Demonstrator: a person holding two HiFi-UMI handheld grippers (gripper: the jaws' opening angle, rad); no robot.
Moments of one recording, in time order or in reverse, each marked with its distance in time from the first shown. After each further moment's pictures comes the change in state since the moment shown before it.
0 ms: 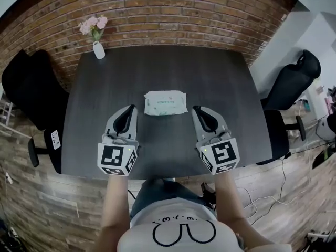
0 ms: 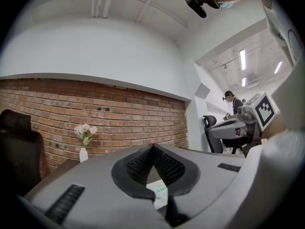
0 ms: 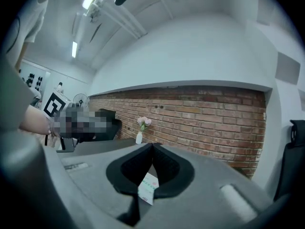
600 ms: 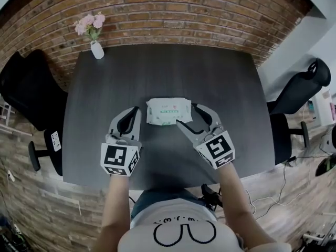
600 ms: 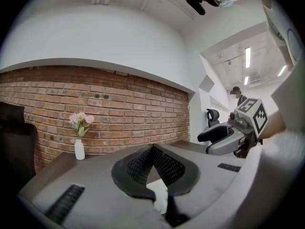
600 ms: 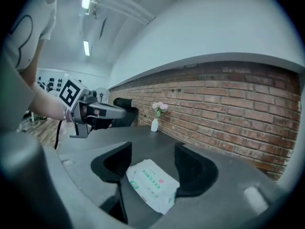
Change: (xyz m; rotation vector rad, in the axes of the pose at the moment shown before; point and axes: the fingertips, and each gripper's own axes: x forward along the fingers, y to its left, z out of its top) left arm 0.066 0.034 -0.038 -0.031 0.102 -0.013; right arm 0.092 0.004 -0.058 -0.047 0.147 0.273
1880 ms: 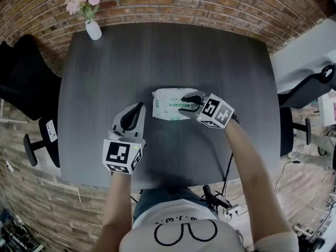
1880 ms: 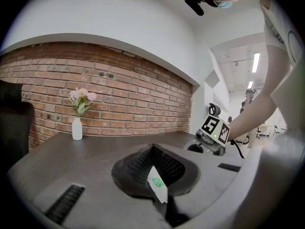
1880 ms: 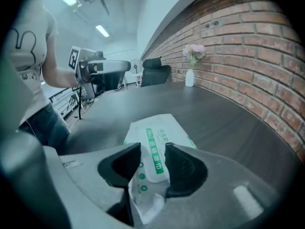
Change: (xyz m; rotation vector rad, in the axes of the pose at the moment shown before) left arm 0.031 0.040 -0.072 -0.097 0.117 -0.032; right arm 0.120 0.010 -0.151 -0.057 0.471 0.561
